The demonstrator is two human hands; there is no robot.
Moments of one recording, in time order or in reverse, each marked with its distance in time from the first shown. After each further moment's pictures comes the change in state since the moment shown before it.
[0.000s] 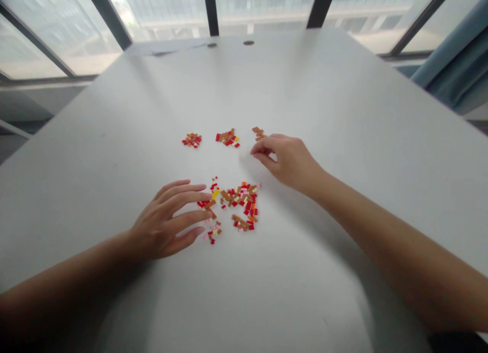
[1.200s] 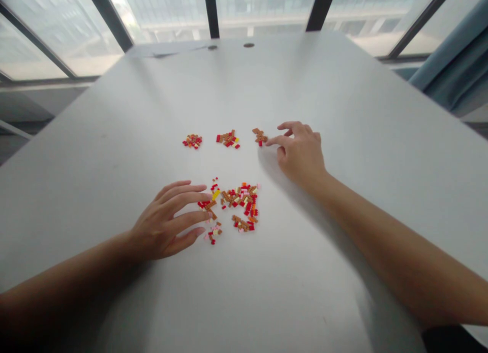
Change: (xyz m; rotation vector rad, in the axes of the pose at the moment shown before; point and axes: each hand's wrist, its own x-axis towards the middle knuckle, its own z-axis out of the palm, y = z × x) left_hand -0.001 -0.001 -0.002 -0.002 -0.007 0.004; right_hand -0.001 0.033 0.012 -0.354 0.140 0.155
